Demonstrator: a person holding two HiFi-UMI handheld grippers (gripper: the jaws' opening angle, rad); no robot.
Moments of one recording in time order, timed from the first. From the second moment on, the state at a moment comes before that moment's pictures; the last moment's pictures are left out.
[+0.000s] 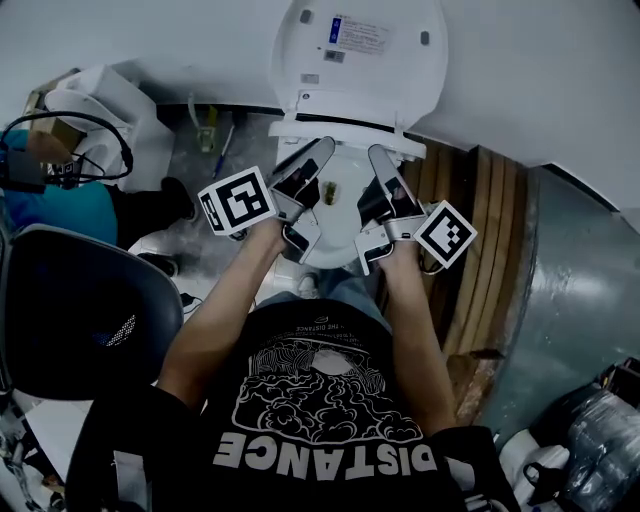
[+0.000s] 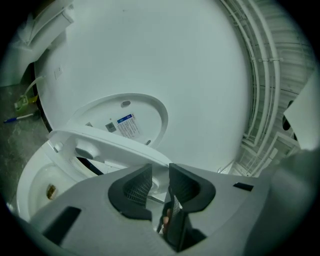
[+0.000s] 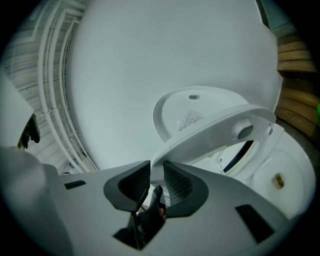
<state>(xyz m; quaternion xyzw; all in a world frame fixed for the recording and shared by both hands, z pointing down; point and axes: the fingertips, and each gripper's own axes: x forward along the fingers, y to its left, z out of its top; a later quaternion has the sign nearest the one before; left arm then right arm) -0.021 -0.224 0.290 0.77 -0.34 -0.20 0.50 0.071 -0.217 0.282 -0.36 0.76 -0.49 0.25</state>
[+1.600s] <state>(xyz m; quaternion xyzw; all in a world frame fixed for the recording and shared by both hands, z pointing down) -0.019 -0.328 0.250 0.79 -0.46 -0.14 0.38 0.066 -0.321 0.227 -0.28 0.84 -0.41 0.21</state>
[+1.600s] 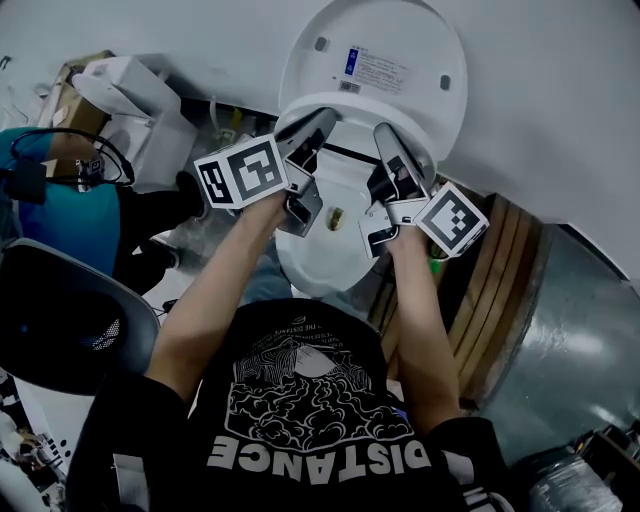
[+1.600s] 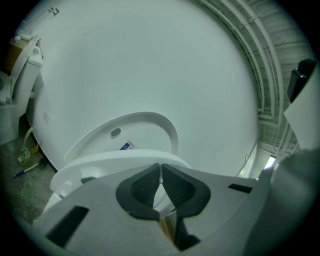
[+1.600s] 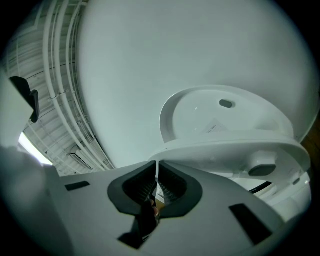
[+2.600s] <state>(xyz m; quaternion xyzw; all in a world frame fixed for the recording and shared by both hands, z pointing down) -0.014 -0.467 0.265 0.81 -0.44 -0.09 0.37 0.070 -0.463 0.242 -0.34 0.82 -0.40 0.22</state>
